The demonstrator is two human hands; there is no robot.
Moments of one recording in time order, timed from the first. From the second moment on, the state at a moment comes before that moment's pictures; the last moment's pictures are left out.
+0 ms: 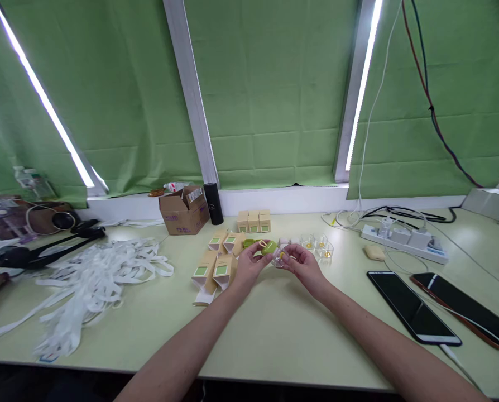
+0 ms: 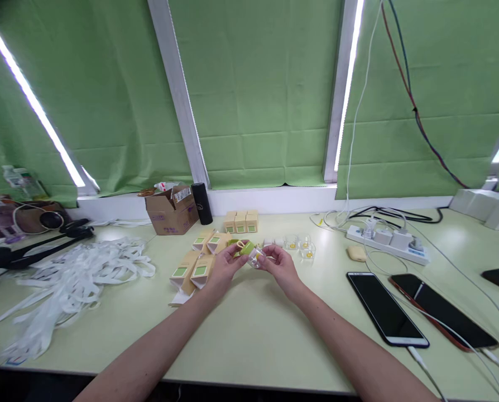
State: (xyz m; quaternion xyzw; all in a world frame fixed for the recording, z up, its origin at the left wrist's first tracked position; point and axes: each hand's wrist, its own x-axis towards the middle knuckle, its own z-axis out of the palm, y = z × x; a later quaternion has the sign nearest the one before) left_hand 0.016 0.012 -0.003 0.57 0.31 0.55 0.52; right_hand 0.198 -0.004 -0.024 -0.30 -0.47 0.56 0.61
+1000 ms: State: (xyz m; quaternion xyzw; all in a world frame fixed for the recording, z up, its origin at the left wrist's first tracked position) left_hand 0.017 0.019 -0.005 0.54 0.29 0.55 0.57; right_hand 0.200 -0.005 -0.028 -0.27 -0.47 0.58 0.60
